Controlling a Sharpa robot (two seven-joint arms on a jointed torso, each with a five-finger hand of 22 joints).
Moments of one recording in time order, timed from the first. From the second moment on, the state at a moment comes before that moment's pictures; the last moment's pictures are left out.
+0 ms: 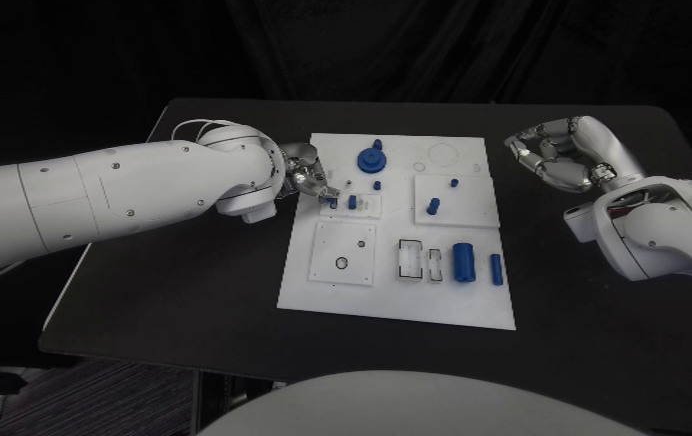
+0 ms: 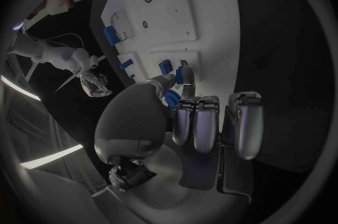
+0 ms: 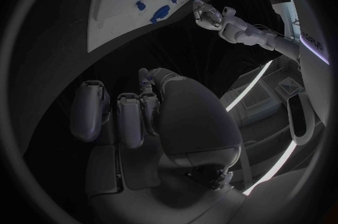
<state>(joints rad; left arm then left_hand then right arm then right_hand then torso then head) 1.36 -0.78 -0.21 1.51 -1.02 -0.02 -0.47 1.13 -0.04 0.39 0.19 0.37 1.05 0.01 0.29 1.08 1.47 -0.05 1.57 1.31 1.46 -0.10 1.57 1.31 0.02 1.47 0.01 1.49 1.31 1.28 -1.07 -0.25 1.59 -0.91 -0.75 0.26 1.39 -0.04 0.35 0.20 0.59 0.98 0.11 0.16 0.27 1.41 0.03 1.44 1.31 1.47 -0.04 1.46 1.31 0.06 1.45 0.06 1.28 1.31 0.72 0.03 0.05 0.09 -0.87</state>
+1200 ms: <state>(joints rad) 1.33 -0.78 -0.21 1.50 -1.02 -0.04 -0.45 1.13 -0.03 0.39 0.20 0.36 1.05 0.01 0.29 1.08 1.47 -0.05 1.57 1.31 1.46 -0.10 1.57 1.31 0.02 1.47 0.01 1.48 1.31 1.28 -1.06 -0.25 1.59 -0.91 -0.73 0.26 1.39 -0.04 0.35 0.20 0.59 0.98 0.11 0.16 0.27 1.41 0.03 1.44 1.31 1.47 -0.04 1.46 1.31 0.06 1.45 0.06 1.28 1.31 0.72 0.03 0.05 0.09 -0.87</state>
